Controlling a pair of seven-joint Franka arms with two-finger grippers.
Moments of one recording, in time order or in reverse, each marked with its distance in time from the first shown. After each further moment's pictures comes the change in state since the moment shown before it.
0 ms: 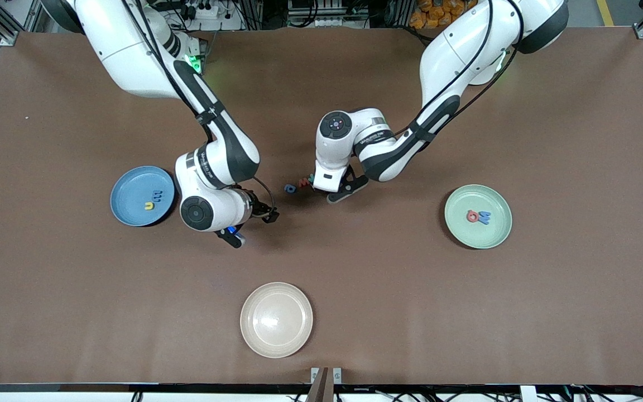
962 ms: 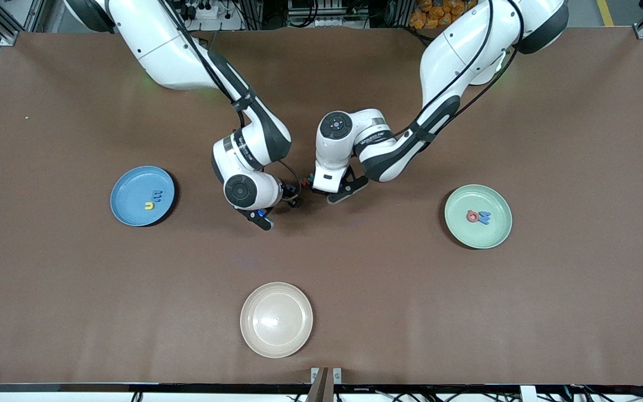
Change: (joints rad) left arm 0.000 0.001 0.001 0.007 0.000 0.005 0.000; right arm 0.139 0.017 -0.005 -0.070 -0.011 0.112 0.087
